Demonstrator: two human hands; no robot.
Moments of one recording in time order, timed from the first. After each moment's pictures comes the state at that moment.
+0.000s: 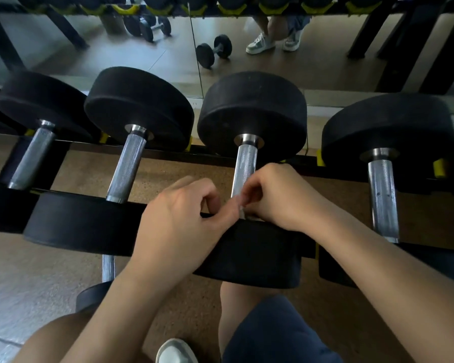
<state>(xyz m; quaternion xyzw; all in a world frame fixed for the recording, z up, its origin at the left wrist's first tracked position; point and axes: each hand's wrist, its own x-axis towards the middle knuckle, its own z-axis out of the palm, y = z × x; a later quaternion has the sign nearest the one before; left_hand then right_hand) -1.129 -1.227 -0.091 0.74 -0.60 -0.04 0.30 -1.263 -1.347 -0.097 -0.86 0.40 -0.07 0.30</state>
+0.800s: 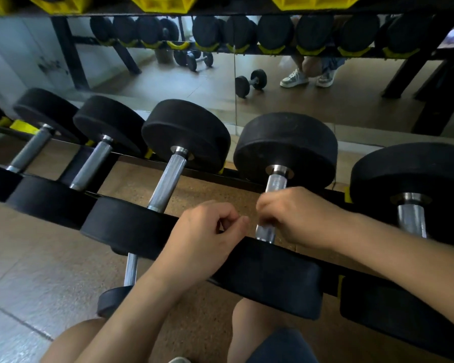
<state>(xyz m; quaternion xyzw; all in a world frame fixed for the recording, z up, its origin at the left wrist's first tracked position) -1.115 -1.219 -0.081 0.74 -0.58 -0.17 0.31 -1.255 -1.372 -0.092 -0.99 0.09 -0.04 0.08</state>
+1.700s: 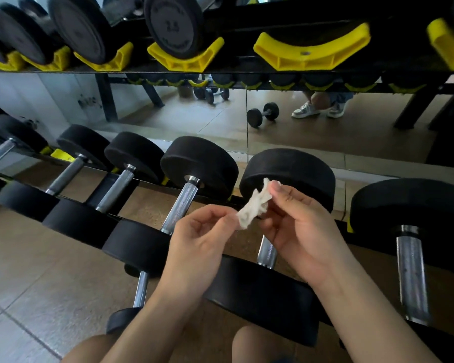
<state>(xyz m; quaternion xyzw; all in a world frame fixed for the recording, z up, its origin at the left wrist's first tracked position) -1.145 -1.214 -0.042 0.64 -0.35 -0.25 0.64 -1.251 -1.317 -0.037 -0.36 0.21 -0.34 0.84</state>
